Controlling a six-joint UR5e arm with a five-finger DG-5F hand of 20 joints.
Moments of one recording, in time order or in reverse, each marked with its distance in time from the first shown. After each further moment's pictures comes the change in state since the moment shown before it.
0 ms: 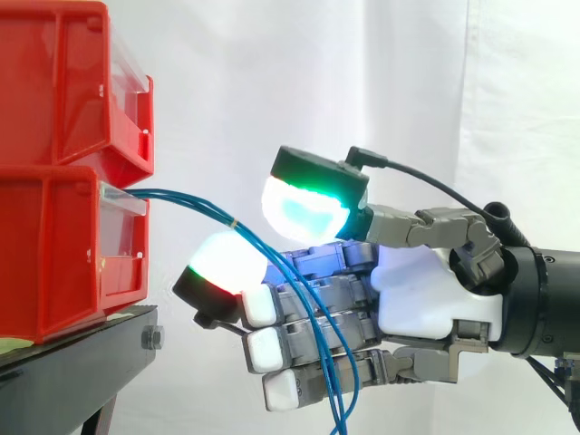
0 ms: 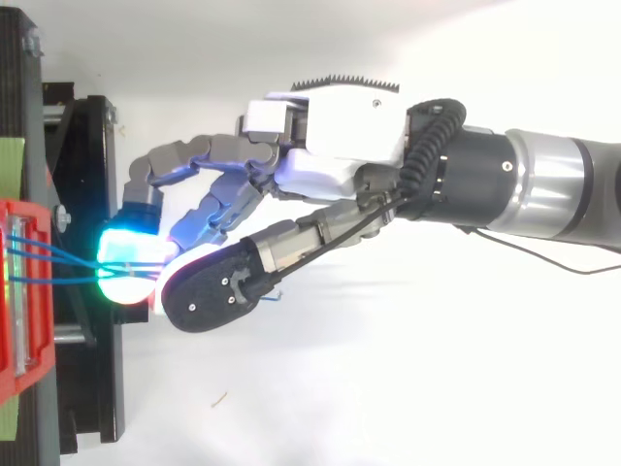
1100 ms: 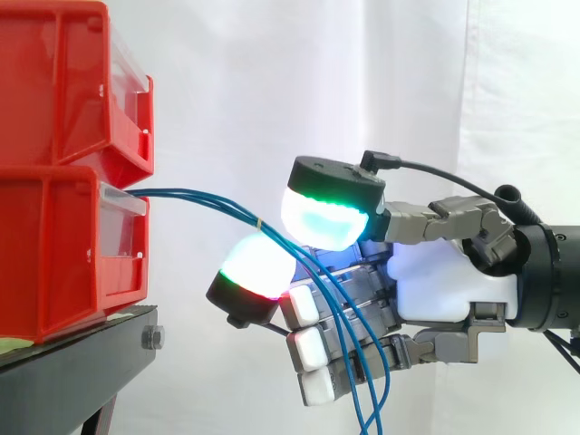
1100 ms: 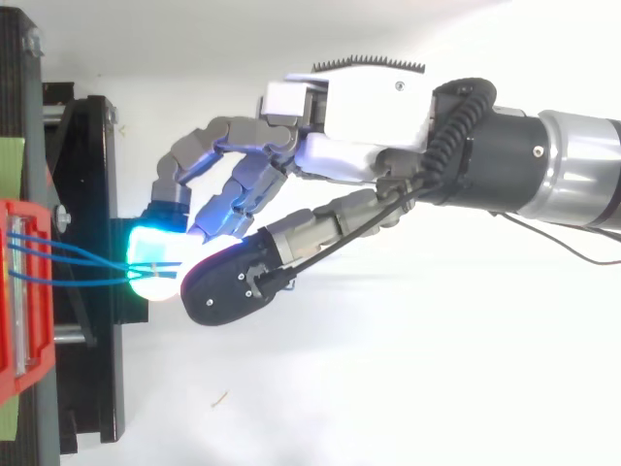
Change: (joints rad) arm -0.010 0.041 0.000 -0.115 0.002 -0.067
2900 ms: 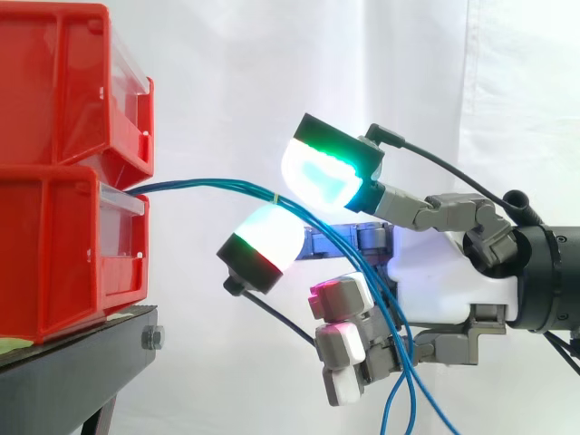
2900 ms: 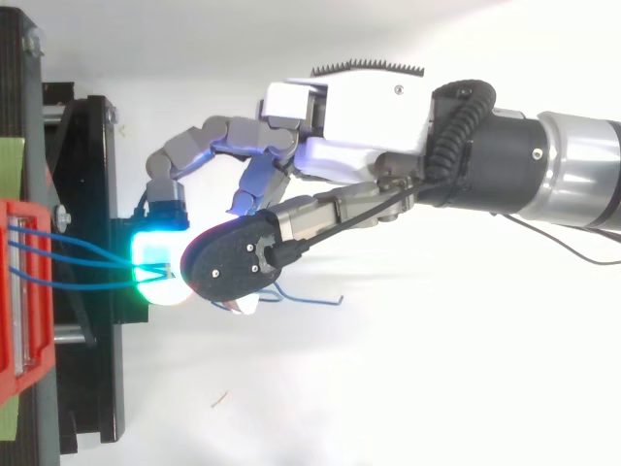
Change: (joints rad) arm -0.001 -0.001 0.000 0.001 -0.006 -0.016
